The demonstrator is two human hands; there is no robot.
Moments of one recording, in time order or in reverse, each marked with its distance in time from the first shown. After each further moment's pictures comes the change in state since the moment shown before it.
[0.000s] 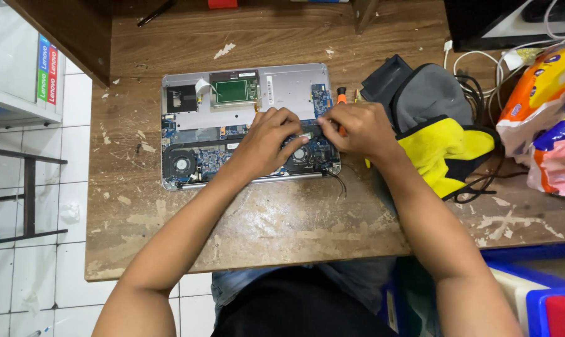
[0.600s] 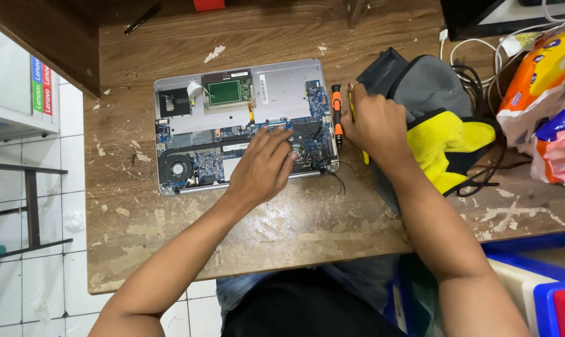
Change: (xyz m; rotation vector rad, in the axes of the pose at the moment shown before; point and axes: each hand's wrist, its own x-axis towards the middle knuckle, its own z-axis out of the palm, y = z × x) left_hand -0.036 0.009 0.030 0.216 0.162 0.059; right_hand -0.006 0.008 -0.010 -0.401 -0.521 0.811
